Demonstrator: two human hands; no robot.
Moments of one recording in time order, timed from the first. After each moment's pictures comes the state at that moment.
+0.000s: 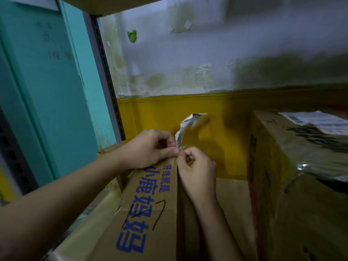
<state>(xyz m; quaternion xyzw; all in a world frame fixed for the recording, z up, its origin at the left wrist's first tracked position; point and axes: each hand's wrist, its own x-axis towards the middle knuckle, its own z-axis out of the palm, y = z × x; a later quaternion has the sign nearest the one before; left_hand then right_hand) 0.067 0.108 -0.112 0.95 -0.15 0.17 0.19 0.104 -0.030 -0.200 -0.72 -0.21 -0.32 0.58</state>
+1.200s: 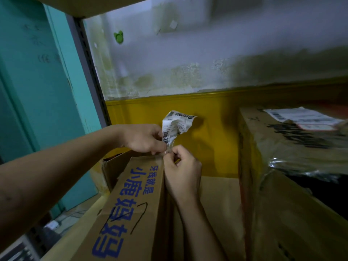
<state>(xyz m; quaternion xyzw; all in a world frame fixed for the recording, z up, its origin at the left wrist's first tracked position) 0.093 0.088 -0.072 0.98 -0.10 -0.07 0.17 0.100 -0.023 -0.199 -0.69 -0.18 -0.33 0.62</state>
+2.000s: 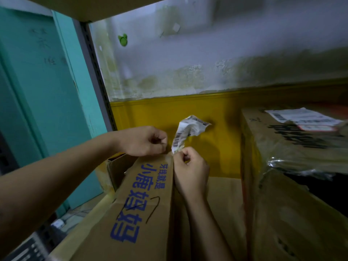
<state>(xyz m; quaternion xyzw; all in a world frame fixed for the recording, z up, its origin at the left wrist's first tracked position) 0.079 0.103 -0.078 0.97 -0.15 -0.01 0.17 0.103 -0.029 -0.200 -0.69 -0.15 -0.29 0.65</state>
